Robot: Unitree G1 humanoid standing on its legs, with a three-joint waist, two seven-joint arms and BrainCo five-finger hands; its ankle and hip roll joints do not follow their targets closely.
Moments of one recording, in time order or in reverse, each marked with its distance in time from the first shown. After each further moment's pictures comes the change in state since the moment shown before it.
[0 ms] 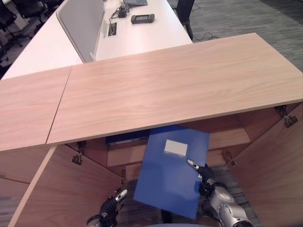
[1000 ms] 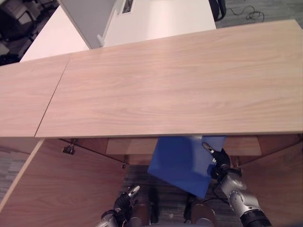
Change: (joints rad) left arm -0.052 -0.080 -0.062 -0.030 -0.032 -0.003 0.043; right arm -0.092 -0.092 -0.115 -0.132 0.047 -0.043 -0.129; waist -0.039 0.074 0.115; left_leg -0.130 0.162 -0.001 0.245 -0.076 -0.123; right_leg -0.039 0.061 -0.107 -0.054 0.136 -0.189
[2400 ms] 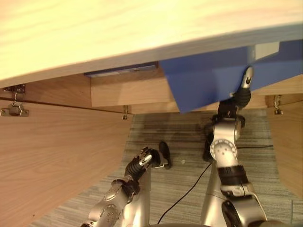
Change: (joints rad) left arm -0.166 0.104 -0.154 -0.360 -0.103 -0.081 0.094; right arm -0.613 0.207 -0.122 -0.135 0.449 -0.396 -0.297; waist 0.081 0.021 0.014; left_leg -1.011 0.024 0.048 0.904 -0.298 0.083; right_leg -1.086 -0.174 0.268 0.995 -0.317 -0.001
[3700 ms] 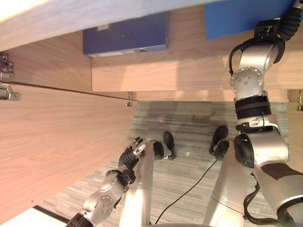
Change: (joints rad) left arm -0.088 0.107 -0.038 -0.044 -0.063 -0.063 0.125; right arm -0.583 -0.201 -0.049 0.473 0.019 -0.082 -0.161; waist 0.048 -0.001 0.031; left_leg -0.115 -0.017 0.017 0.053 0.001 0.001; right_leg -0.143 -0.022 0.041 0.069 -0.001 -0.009
